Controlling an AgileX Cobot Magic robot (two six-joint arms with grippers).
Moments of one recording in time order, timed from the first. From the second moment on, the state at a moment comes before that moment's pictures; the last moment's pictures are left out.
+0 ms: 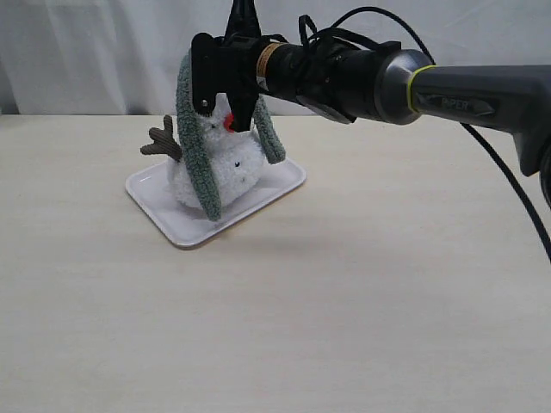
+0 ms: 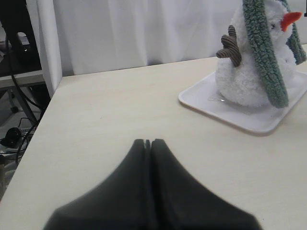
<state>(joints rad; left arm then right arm) -0.08 0.00 0.00 0.04 0.32 0.08 0.52 2.19 -1.74 -0.80 -0.19 -0.54</state>
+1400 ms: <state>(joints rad) -0.08 0.00 0.00 0.04 0.32 0.08 0.55 2.08 -1.79 0.01 0.44 -0.40</state>
